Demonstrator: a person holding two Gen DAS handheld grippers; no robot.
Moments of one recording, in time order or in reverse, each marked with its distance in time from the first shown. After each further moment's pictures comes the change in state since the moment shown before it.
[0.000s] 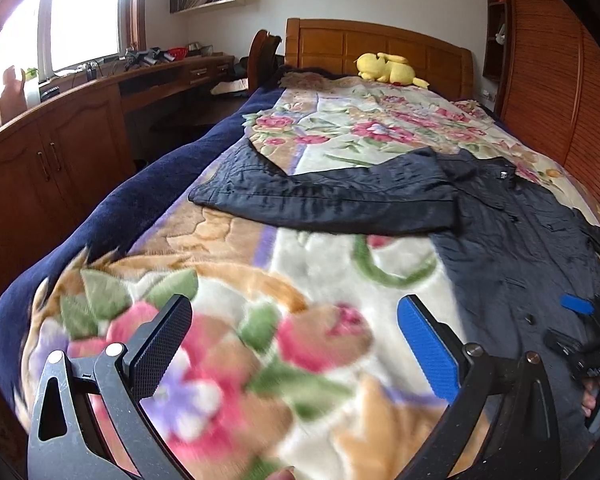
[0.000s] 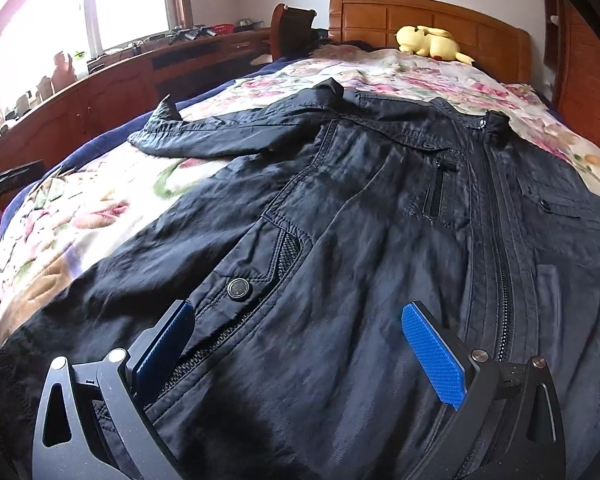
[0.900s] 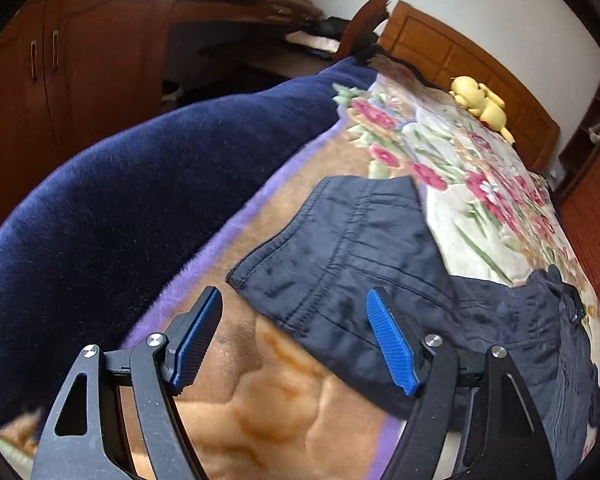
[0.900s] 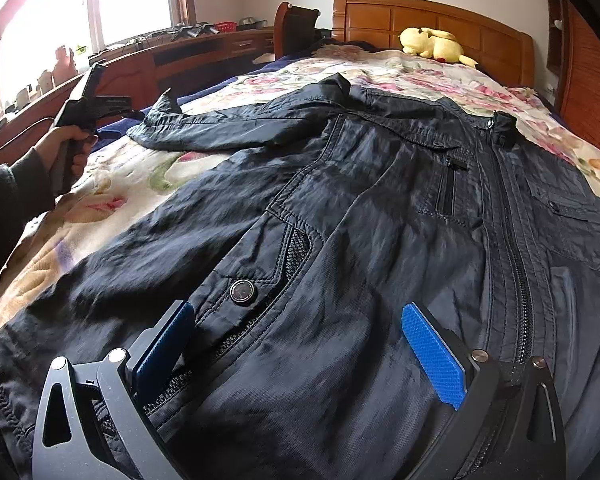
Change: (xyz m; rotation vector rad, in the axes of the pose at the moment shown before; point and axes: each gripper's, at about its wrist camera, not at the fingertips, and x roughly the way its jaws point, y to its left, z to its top) left arm 0.199 0.129 0.092 -0.397 0.130 0.003; right arm 0.023 0.007 -0.001 -0.015 -0.006 -0.008
